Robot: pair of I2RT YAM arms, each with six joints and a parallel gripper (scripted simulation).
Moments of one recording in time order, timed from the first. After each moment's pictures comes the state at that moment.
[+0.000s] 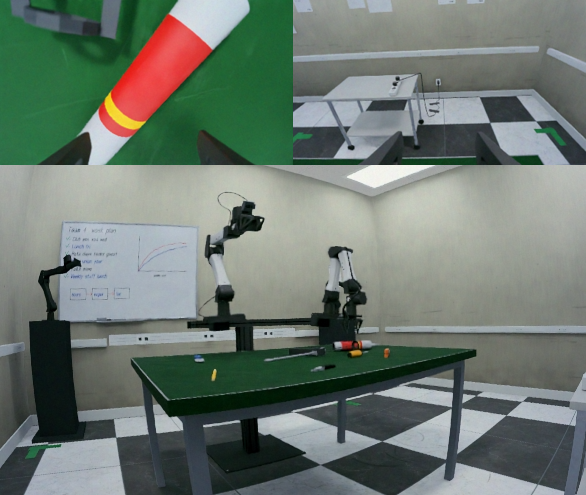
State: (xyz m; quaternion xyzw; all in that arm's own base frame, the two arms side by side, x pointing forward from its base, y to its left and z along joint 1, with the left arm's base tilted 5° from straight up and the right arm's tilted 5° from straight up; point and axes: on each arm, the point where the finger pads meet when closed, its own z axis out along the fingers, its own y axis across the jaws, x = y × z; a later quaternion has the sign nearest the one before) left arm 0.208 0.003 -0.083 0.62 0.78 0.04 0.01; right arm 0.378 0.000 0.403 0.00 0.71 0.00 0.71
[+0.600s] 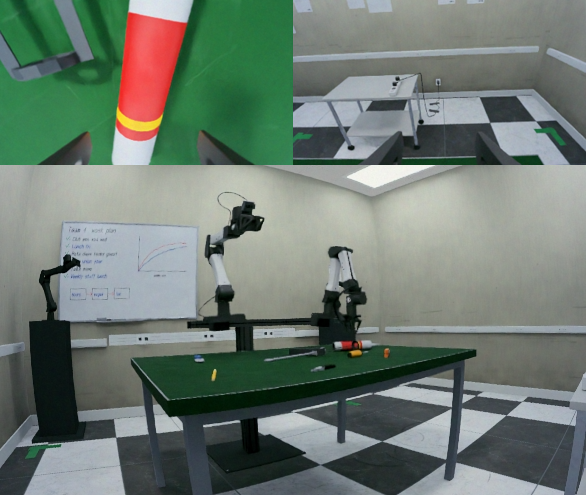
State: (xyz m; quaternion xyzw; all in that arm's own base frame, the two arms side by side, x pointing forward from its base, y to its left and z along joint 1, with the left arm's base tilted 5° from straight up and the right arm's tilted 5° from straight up) left arm 0.209 0.003 -0.083 0.79 0.61 0.04 0.00; right arm 0.378 0.000 0.403 0.00 0.71 0.00 0.71
